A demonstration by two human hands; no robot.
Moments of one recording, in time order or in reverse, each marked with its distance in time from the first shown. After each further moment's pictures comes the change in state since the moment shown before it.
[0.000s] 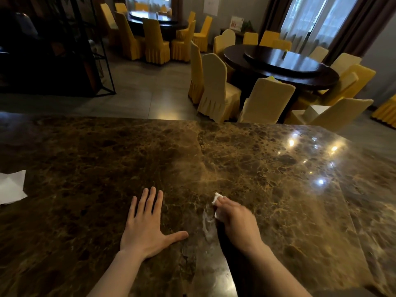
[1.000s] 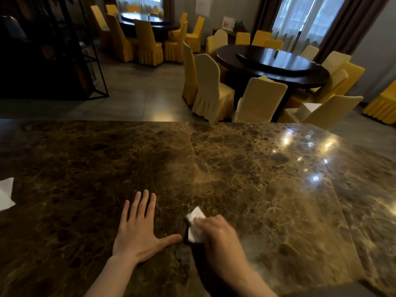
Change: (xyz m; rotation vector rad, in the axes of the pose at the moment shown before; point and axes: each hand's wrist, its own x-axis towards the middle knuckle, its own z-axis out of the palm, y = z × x) left_hand 0.000 0.001 -0.007 -0.009 -0.035 0.004; right_hand -0.038 -0.044 0.006 0.138 0.019 -0.154
